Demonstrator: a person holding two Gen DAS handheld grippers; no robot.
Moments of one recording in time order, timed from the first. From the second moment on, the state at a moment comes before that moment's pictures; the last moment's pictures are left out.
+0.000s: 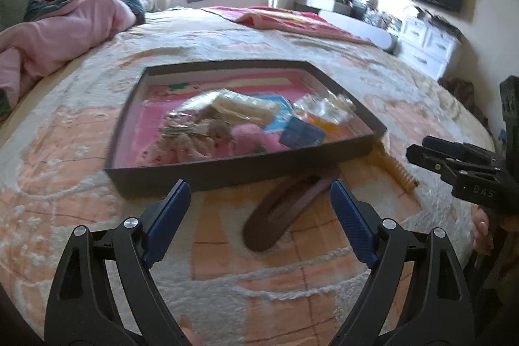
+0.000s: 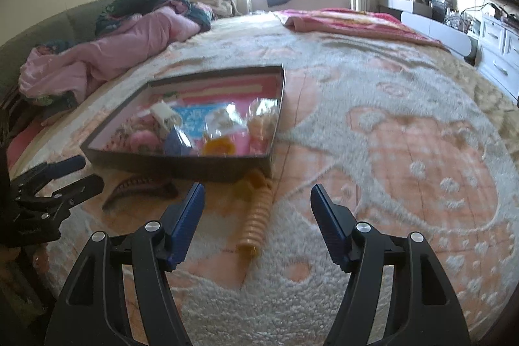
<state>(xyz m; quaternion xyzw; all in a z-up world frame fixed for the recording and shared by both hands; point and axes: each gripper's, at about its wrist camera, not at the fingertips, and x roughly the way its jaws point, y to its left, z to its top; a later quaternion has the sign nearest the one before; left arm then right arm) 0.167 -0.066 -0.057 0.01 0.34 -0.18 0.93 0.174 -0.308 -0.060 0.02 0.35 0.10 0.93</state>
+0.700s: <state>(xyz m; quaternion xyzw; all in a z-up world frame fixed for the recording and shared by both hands) 0.194 -0.102 -0.091 0.03 0.39 -0.21 0.89 0.166 -0.289 -0.081 0.03 0.40 0.13 0.90</state>
